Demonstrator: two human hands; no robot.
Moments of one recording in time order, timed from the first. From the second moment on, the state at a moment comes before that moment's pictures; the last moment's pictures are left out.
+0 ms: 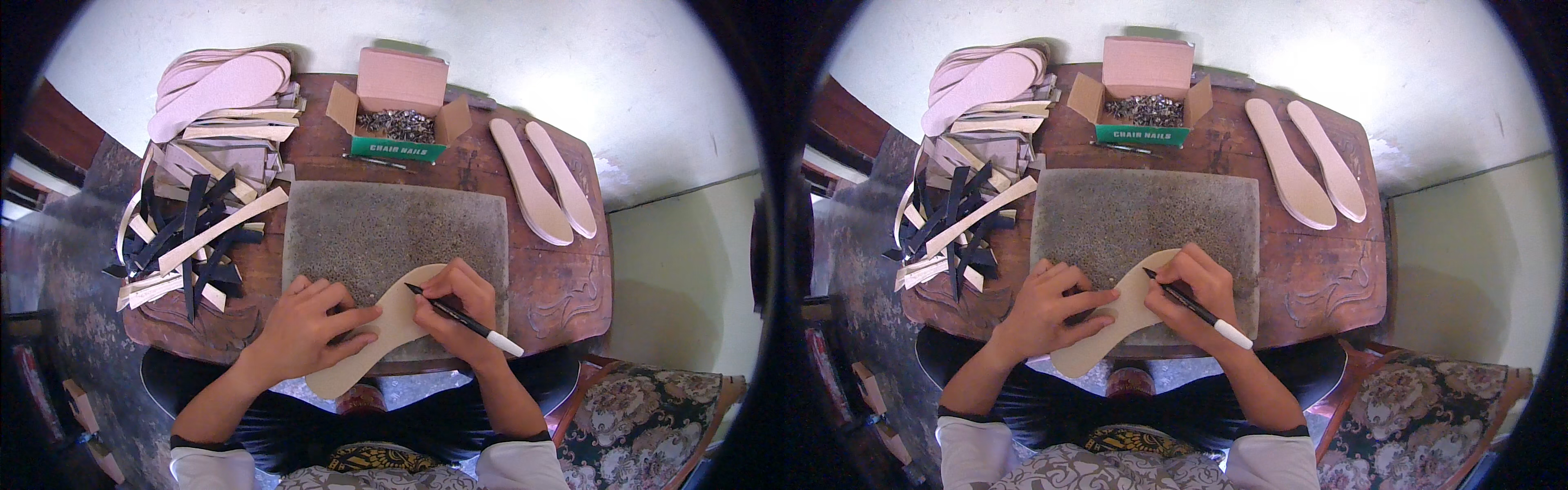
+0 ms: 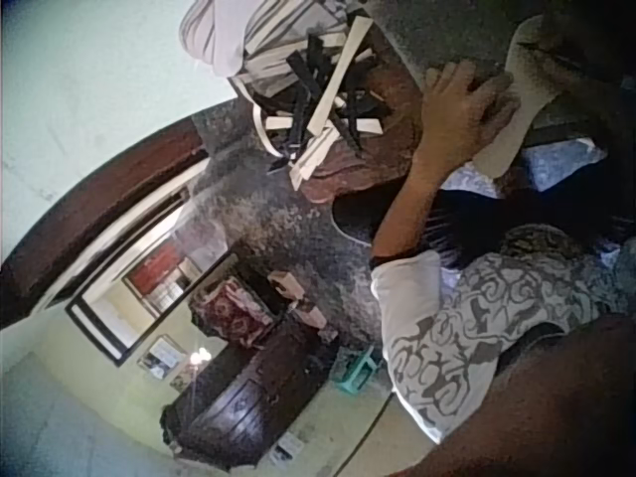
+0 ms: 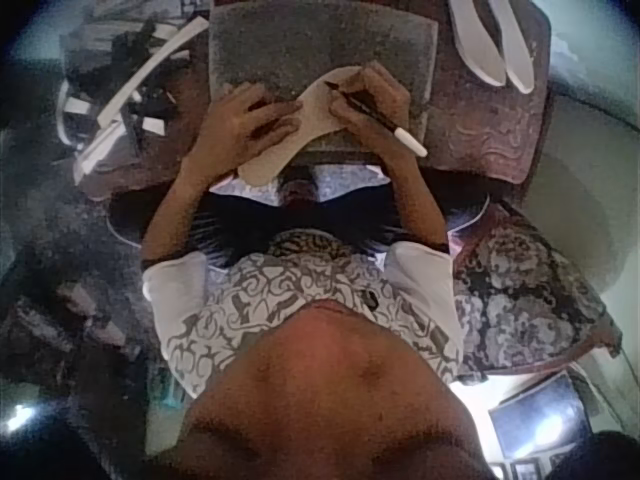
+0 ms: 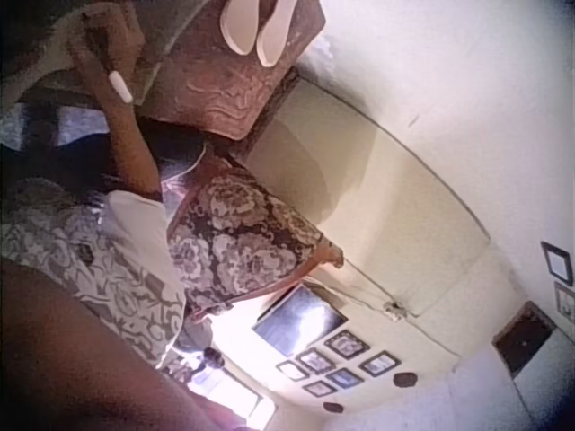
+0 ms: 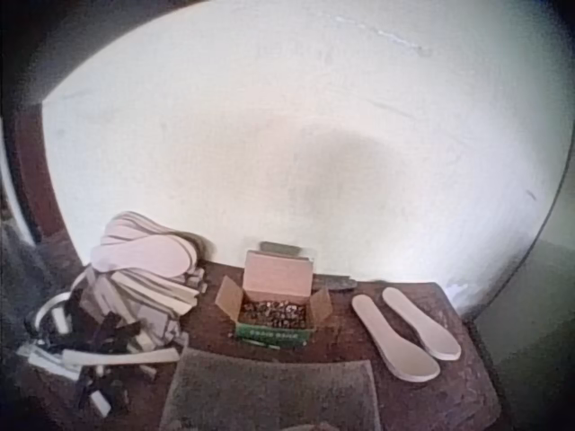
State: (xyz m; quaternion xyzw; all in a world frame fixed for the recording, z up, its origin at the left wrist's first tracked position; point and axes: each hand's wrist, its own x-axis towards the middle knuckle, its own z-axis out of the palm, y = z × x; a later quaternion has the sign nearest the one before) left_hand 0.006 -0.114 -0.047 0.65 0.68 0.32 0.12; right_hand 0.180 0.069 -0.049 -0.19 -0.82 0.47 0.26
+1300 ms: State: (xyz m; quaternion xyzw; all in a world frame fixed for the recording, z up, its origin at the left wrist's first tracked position) left_hand 0.006 -0.113 -0.042 0.65 0.69 0.30 0.12; right_hand 0.192 0.084 -0.045 -0.23 -0.82 0.44 0.27
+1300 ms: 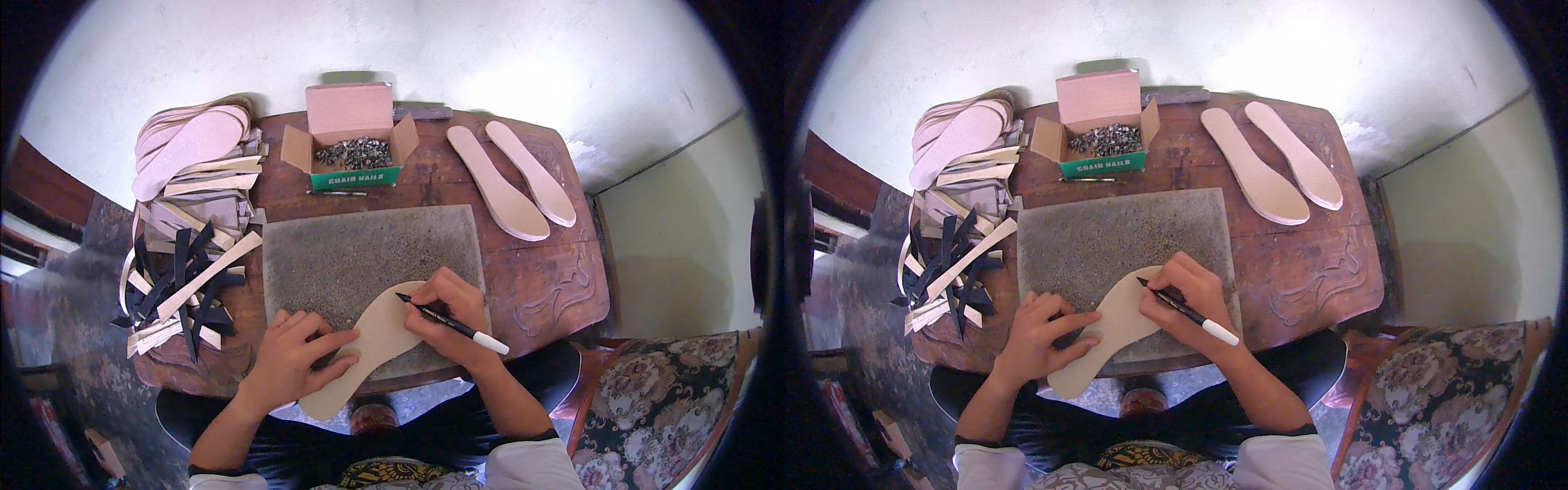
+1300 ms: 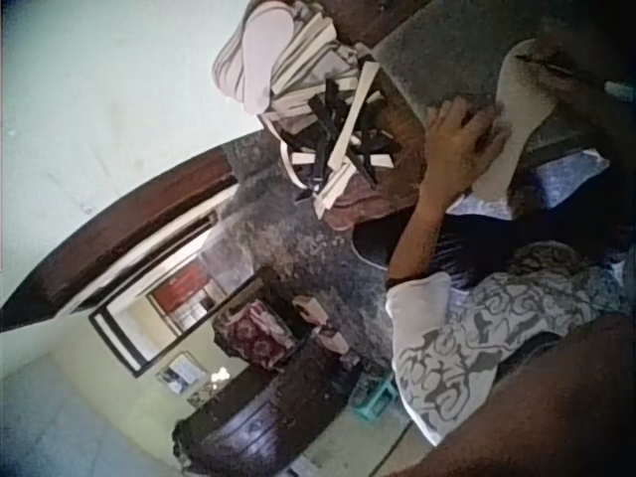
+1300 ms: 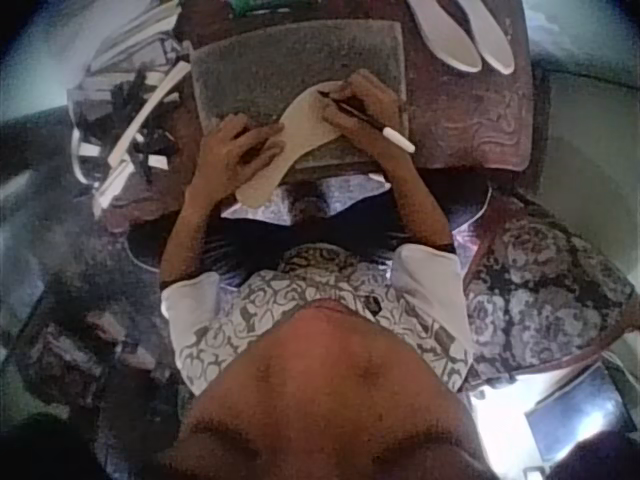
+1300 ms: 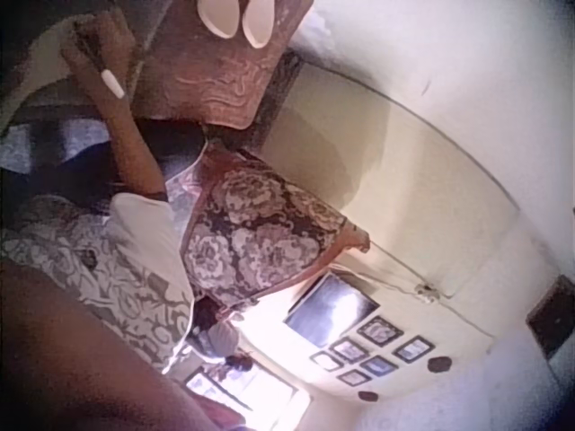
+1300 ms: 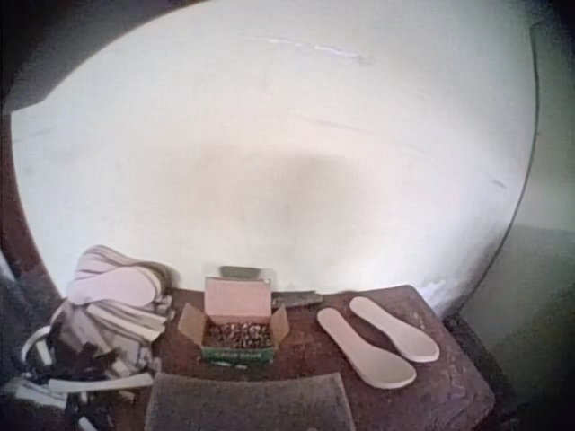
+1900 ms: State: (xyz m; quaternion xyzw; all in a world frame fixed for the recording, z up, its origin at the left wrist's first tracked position) left_hand 0.006 -0.113 -0.042 0.65 0.69 0.30 0.11; right_hand 0.190 0.083 -0.047 -0.22 -0.82 0.45 0.28
